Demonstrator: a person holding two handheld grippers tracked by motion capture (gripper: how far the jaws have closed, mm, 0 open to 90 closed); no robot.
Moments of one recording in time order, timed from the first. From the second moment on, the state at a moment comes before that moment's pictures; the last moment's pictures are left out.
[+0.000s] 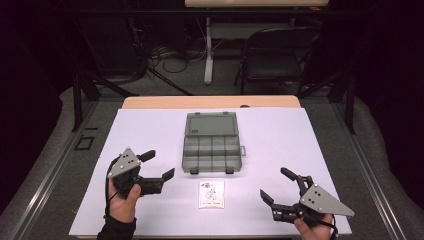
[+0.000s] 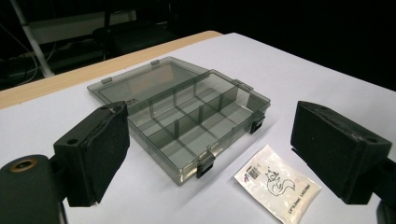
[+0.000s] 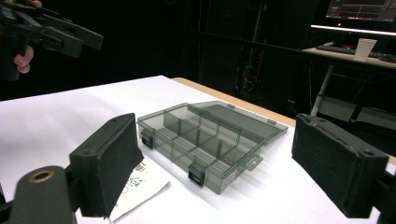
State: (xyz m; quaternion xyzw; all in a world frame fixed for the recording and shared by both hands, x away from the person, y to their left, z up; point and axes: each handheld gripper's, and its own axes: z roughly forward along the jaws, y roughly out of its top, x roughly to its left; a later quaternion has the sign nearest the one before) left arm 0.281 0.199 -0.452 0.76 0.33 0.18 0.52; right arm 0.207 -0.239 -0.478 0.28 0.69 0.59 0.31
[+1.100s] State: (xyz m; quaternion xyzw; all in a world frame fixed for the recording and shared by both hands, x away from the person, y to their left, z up) left arm 0.326 0.165 -0.460 0.80 0.35 0.13 0.46; right arm 0.209 -0.240 -0.479 0.29 0.69 0.59 0.30
